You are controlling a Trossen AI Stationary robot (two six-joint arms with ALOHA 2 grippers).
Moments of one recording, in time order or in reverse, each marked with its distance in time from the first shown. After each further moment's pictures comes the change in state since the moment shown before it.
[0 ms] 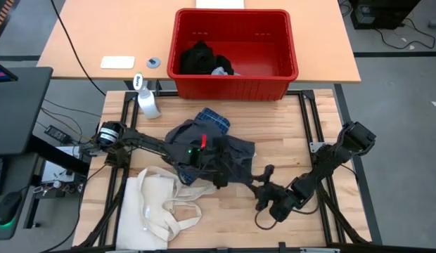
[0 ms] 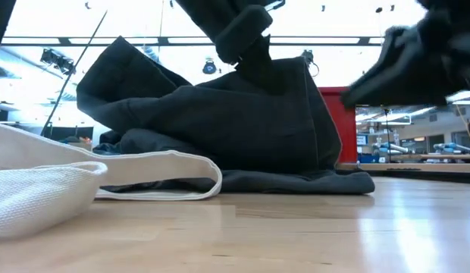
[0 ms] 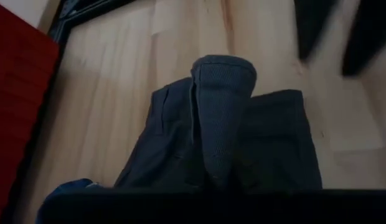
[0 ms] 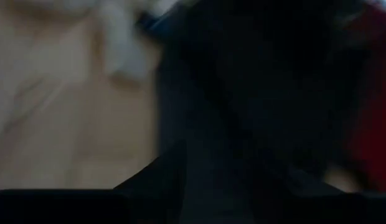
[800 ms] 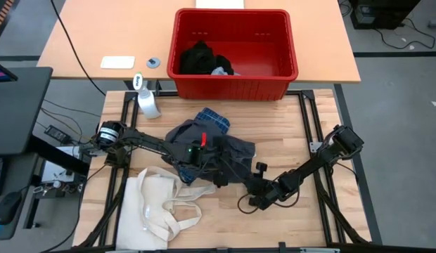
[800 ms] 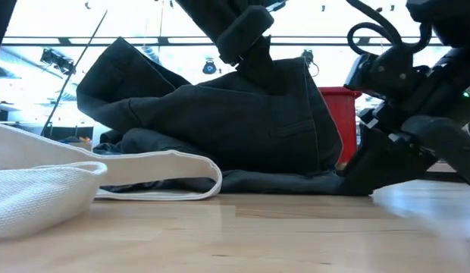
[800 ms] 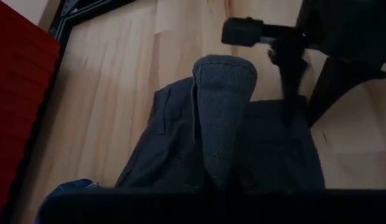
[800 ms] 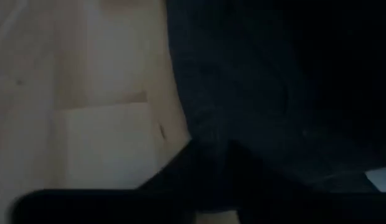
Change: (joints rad) left arm 0.020 -0.001 0.000 0.009 0.009 -0.004; right arm -0.160 0.129 0.001 -0.035 -0.361 0.278
